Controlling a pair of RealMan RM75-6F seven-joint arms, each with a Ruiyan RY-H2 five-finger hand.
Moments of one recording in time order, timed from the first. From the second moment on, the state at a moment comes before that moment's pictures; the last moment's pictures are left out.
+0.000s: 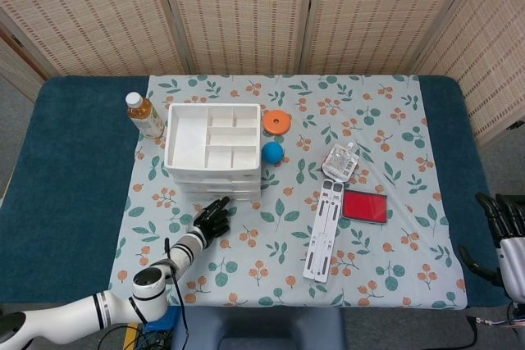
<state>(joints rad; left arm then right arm) -0.67 -1.81 -0.64 -1.54 -0.04 0.69 -0.40 -0.02 -1.07 0.04 -1.59 -1.61 1.65 0.20</state>
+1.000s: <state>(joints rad) -0.65 -1.64 -0.53 -1.71 0.02 0.60 -0.36 -0.02 -1.07 0.04 -1.59 -1.62 1.65 0.20</state>
